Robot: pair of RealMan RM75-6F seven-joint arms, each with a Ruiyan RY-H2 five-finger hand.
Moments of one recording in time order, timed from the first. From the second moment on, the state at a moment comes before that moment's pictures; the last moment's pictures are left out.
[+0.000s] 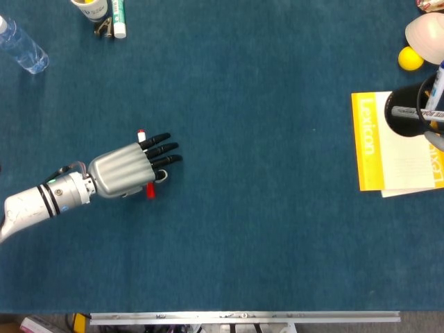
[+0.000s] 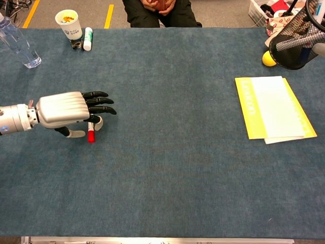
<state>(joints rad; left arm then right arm) -0.72 -1.61 0.29 -0.73 2.02 1.29 -0.32 0.32 -1.16 0.09 -1.56 -1.52 1.30 1.07</state>
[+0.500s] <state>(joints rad) -0.73 -1.63 0.31 -0.71 2.00 1.28 -0.32 0.31 -1.16 0.10 -1.56 -1.52 1.30 1.08</state>
